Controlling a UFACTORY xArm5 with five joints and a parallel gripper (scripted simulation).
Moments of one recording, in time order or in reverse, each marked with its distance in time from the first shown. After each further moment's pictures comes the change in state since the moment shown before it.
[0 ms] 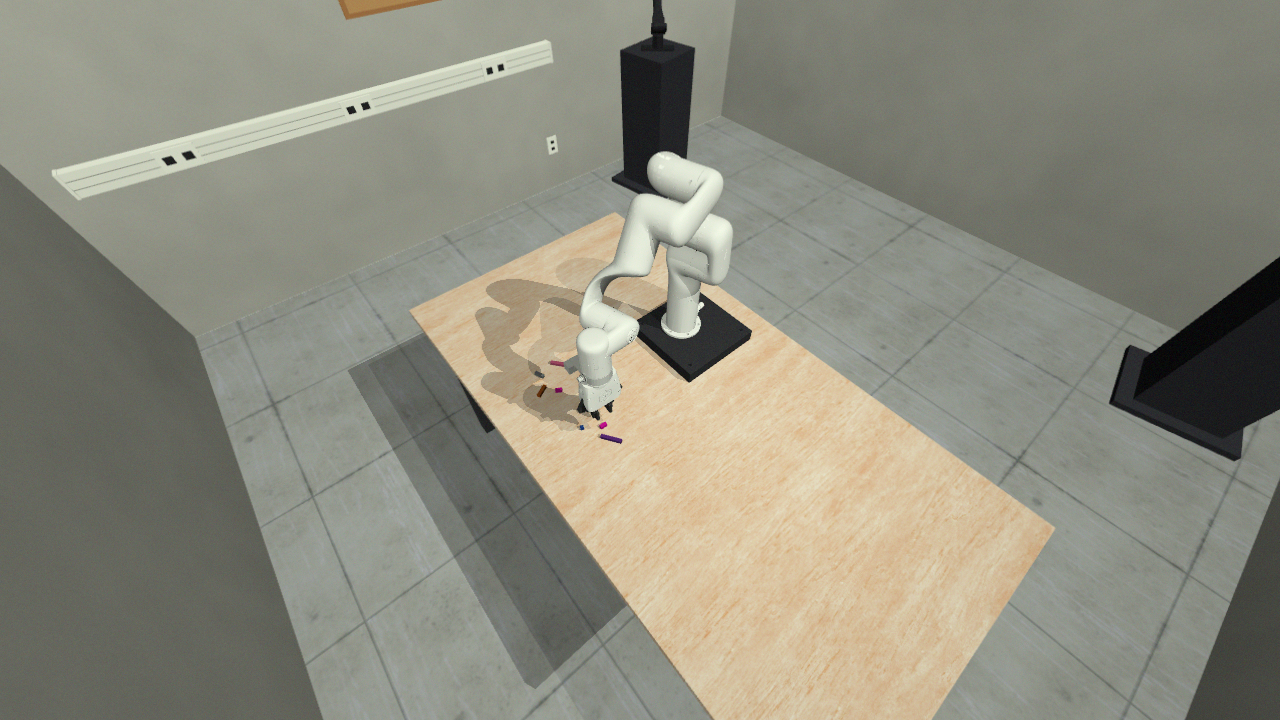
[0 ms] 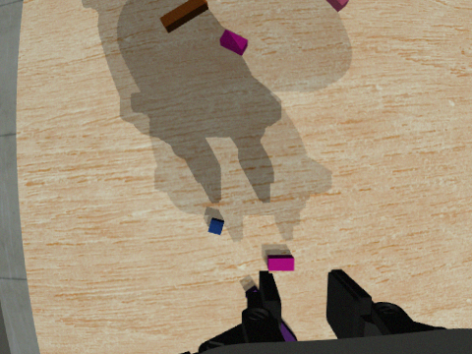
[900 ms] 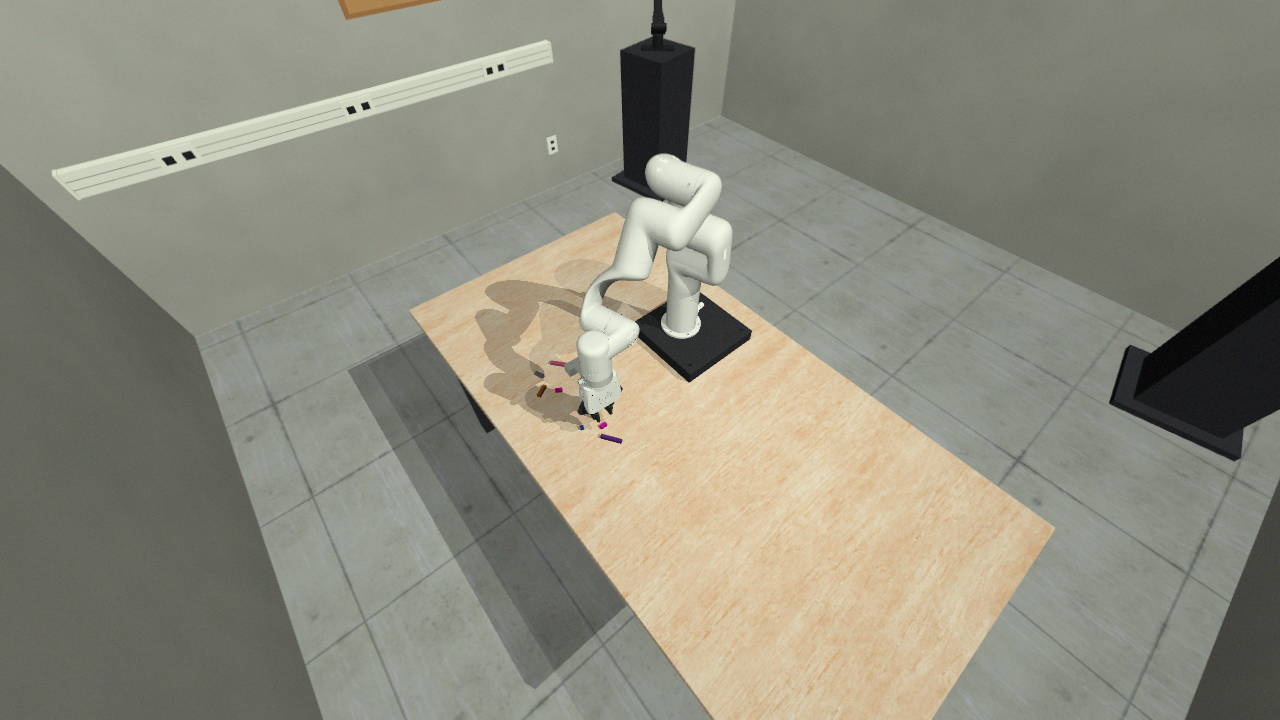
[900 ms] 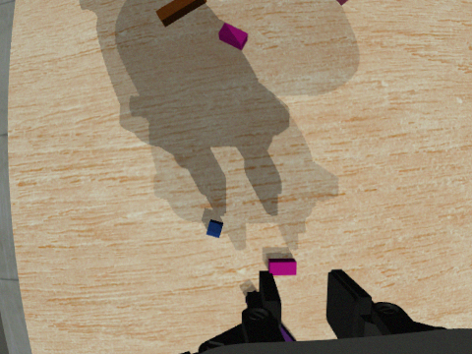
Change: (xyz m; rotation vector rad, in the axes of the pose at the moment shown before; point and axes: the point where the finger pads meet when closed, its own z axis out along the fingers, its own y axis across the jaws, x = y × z) arm 0.000 0.000 0.010 0.000 0.000 0.000
